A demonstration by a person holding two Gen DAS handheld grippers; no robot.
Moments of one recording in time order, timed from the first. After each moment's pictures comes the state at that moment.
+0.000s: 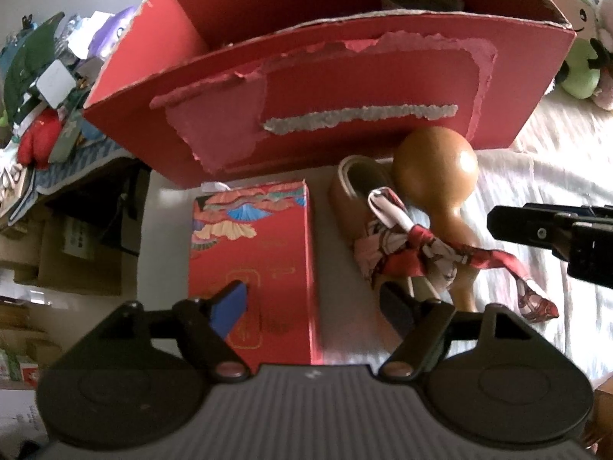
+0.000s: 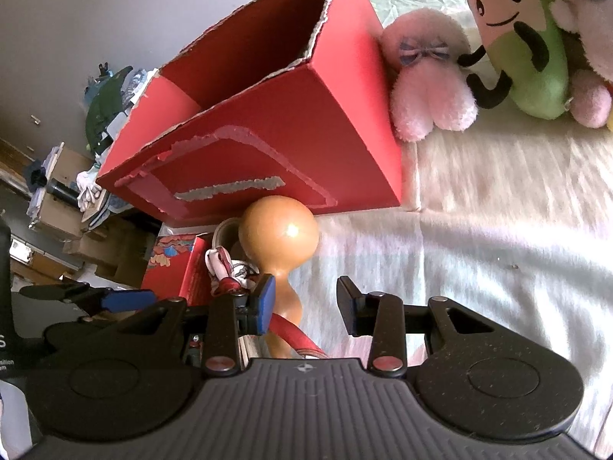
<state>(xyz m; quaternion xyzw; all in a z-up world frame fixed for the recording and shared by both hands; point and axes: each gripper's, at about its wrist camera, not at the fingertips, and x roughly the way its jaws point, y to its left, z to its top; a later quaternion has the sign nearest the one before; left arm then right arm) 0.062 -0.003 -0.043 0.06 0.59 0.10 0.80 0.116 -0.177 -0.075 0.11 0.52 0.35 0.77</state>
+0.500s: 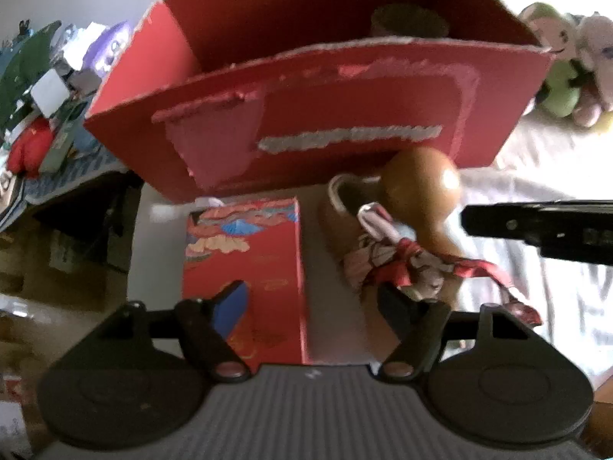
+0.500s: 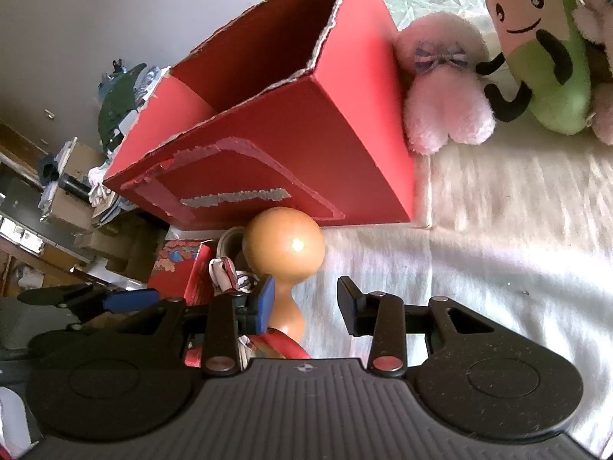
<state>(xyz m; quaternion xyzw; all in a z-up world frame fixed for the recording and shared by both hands) 0.053 0.003 -0.035 0.04 0.56 0.07 0.83 0.128 -0.174 -0.079 0.11 0.52 0.37 0.76</state>
